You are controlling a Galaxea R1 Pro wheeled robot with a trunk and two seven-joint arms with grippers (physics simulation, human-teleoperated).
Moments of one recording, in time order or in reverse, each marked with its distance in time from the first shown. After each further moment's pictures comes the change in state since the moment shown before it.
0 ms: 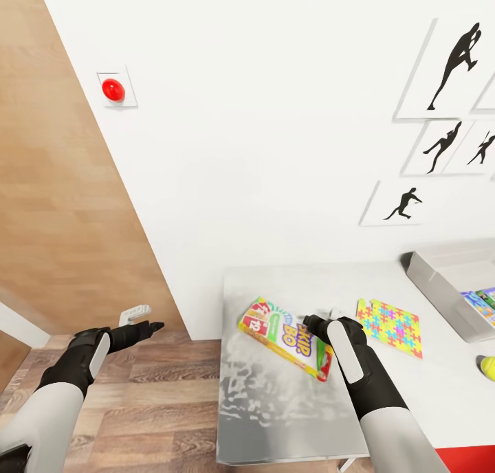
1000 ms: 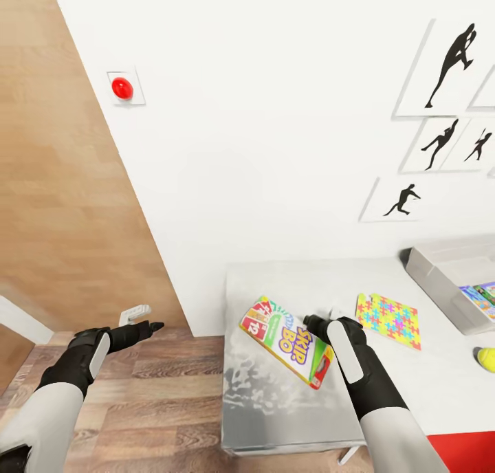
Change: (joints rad) left arm 0.000 0.001 -0.001 0.000 0.000 0.000 -0.001; right arm 0.000 0.000 0.000 0.000 0.000 0.000 0.000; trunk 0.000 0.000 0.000
